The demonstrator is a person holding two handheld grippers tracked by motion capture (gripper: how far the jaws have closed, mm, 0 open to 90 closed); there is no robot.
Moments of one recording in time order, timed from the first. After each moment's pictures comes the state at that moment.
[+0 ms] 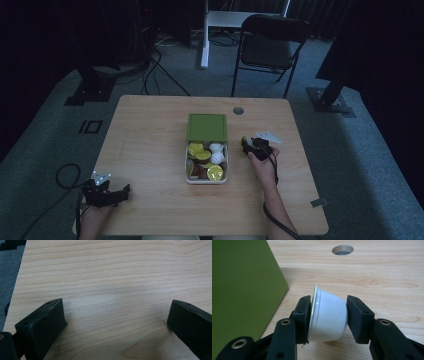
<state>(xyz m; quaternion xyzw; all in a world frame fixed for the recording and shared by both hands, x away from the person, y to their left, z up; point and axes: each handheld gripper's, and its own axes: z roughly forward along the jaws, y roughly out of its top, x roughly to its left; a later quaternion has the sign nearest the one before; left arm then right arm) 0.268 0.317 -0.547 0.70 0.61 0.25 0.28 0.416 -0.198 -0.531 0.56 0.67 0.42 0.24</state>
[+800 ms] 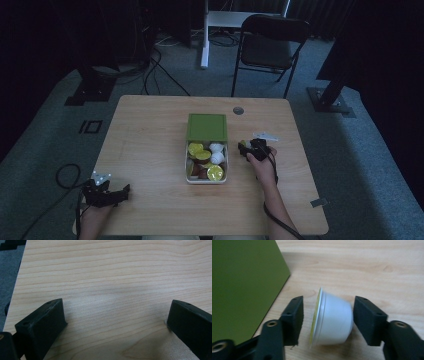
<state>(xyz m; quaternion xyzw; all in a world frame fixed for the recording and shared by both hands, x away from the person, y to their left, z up) 0.268 0.317 -0.547 0.70 0.61 0.25 0.28 0.424 -0.197 -0.541 0.55 0.70 0.40 0.20</state>
